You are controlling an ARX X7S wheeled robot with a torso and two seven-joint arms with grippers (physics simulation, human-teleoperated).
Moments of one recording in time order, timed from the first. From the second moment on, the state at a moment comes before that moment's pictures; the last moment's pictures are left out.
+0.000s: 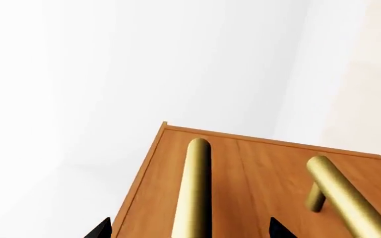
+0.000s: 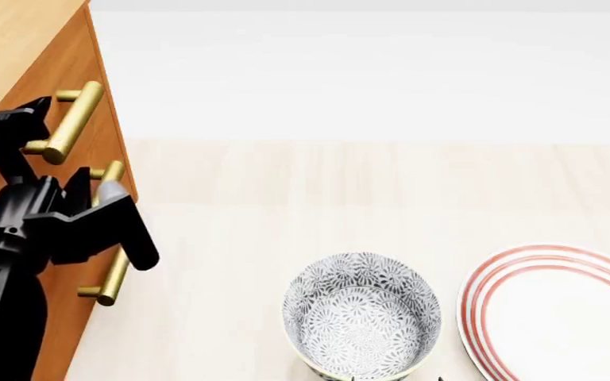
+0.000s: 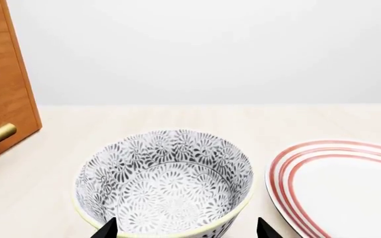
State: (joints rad) left arm -0.93 -0.37 0.82 -0.43 0.67 -0.53 0.00; right arm 0.04 0.25 -0.34 0.05 0.28 -0.07 0.26
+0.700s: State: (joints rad) left arm -0.94 -0.34 0.85 -0.44 0.69 -0.54 -0.02; right arm 0.05 0.26 -0.35 0.06 0.29 -0.07 0.27
